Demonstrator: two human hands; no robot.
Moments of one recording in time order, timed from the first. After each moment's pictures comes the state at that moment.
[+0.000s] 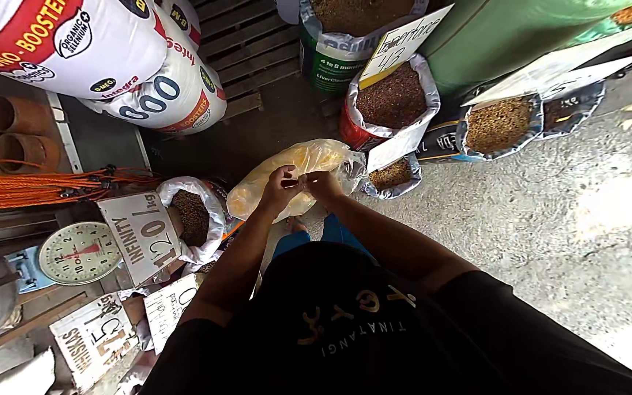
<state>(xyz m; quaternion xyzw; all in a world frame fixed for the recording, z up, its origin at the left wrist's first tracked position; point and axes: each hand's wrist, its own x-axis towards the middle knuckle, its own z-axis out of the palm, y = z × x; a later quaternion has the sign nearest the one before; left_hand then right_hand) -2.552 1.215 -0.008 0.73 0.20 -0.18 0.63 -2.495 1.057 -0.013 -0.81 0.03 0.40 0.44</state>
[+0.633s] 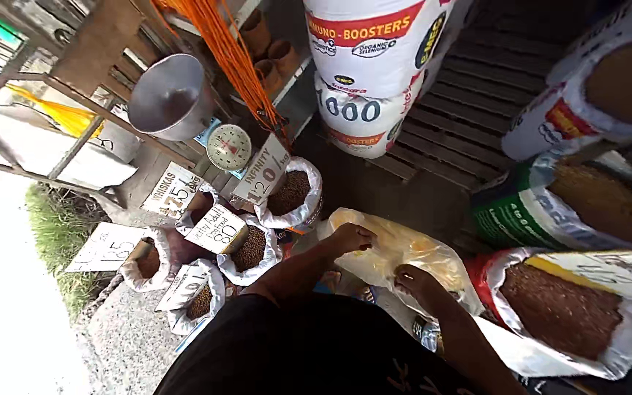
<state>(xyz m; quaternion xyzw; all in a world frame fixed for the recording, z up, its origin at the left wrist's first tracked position) -2.625 1.259 0.035 0.60 0.39 -0.12 0.69 -2.484 1.057 -0.010 -0.70 -0.17 0.60 0.35</state>
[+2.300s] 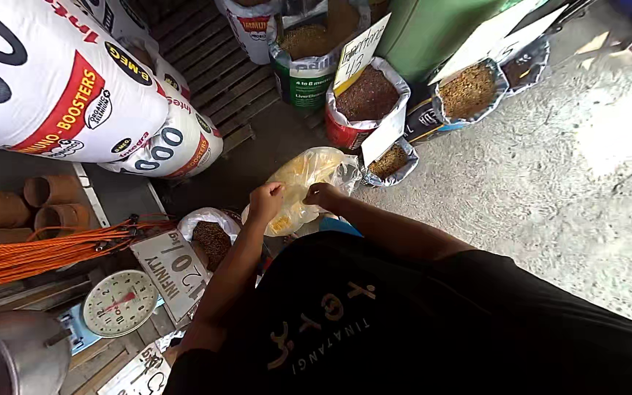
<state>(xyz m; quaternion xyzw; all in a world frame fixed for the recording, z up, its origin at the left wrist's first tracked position) -2.561 1.248 0.036 0.89 0.09 -0.20 0.41 -2.541 1.039 -0.043 -0.77 0.02 0.40 0.50</state>
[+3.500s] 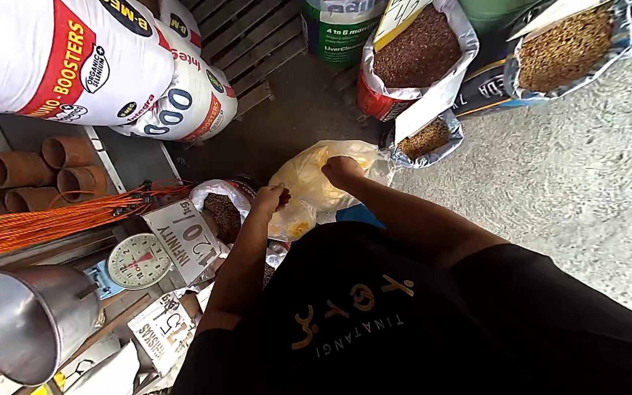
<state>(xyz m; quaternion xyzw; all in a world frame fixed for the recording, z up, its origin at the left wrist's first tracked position) -2.573 1.258 -0.010 0.68 0.39 -0.34 0.52 -2.486 1.043 -0.026 -0.86 -0.05 0.44 0.26</state>
